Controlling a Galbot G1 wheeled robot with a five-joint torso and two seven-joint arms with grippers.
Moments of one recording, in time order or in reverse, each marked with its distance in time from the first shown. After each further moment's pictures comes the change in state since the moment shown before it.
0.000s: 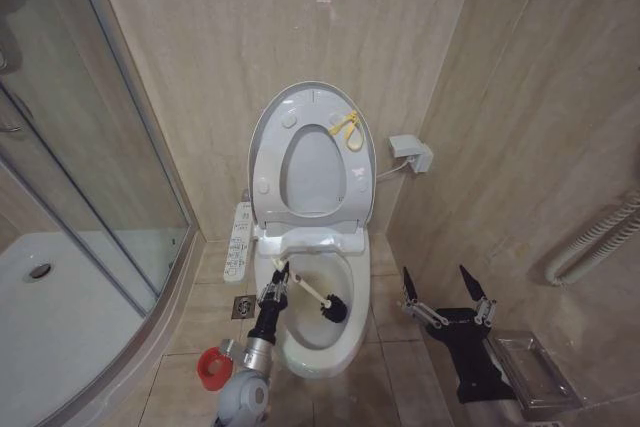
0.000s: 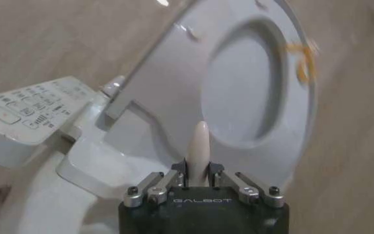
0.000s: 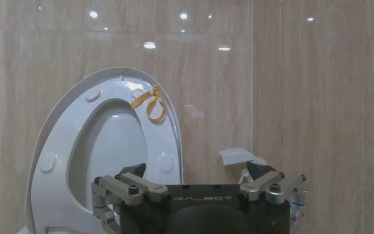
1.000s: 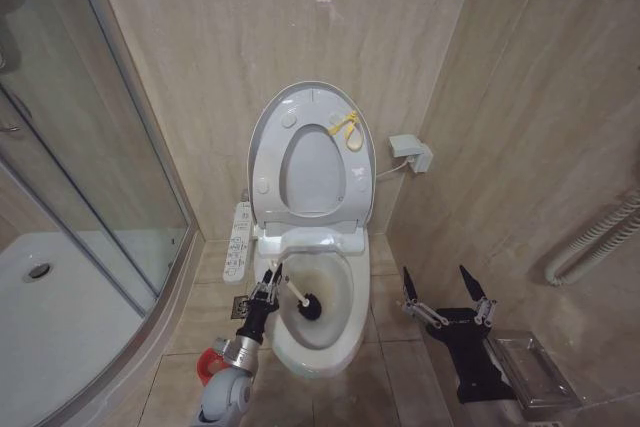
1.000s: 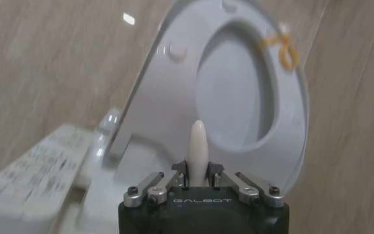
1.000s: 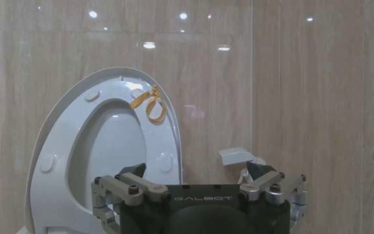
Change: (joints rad) left arm -0.014 0.026 -0.067 -0.022 0.133 -0.070 0.003; right arm 0.000 0.000 0.000 0.000 0.000 0.000 0.000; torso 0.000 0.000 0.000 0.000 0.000
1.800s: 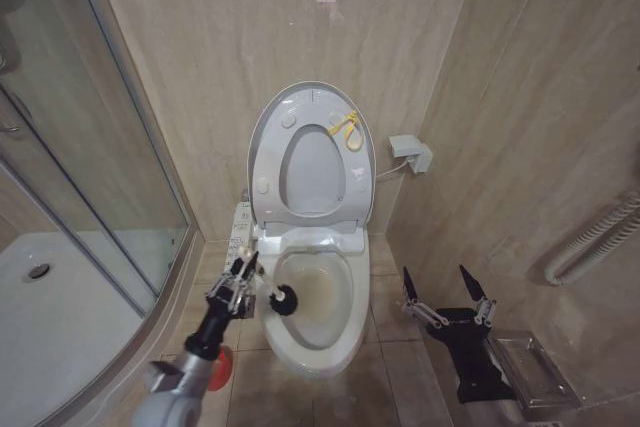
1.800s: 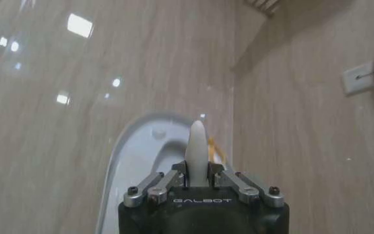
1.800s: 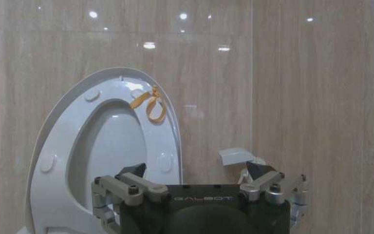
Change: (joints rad) left arm 0.289 0.188 -0.226 -0.500 0.007 -0.062 0.177; right arm 0.000 0.000 0.000 0.000 0.000 0.000 0.000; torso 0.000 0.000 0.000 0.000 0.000
